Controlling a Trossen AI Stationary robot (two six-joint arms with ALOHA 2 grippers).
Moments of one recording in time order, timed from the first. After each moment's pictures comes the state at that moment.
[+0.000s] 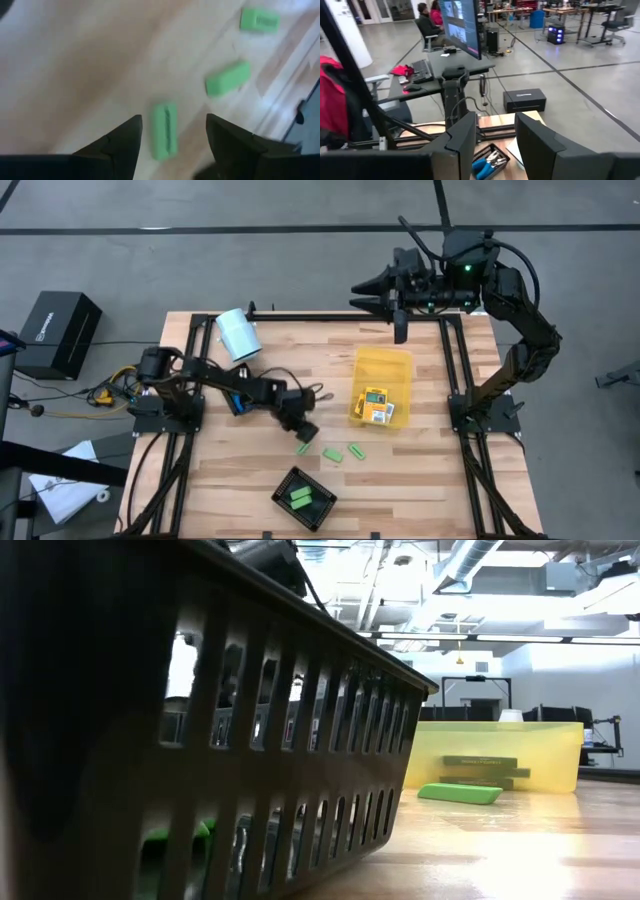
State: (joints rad) left arm -0.08 1.76 1.00 -0.31 0.25 -0.97; right arm -0.17 1.58 2.30 -0.89 -0.10 0.05
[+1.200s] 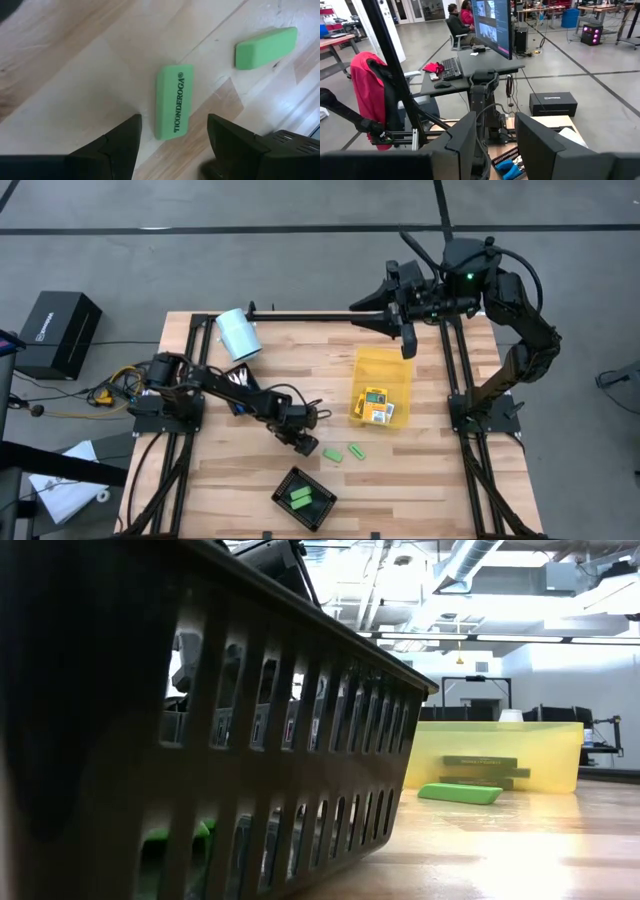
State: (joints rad) left arm -0.17 1.88 1.03 -0.36 0.26 -1.11; right arm -0.10 1.58 2.30 -0.88 -0.19 0.06
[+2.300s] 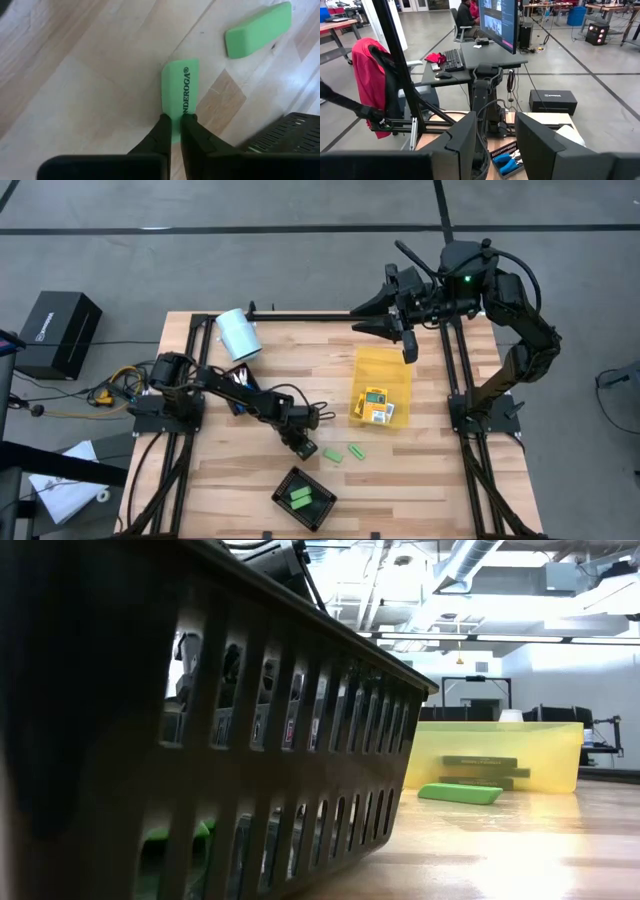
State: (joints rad) left arm -0.15 1.93 1.02 -0.30 0.23 -0.91; right arm -0.10 1.58 2.30 -0.92 -0.21 0.00
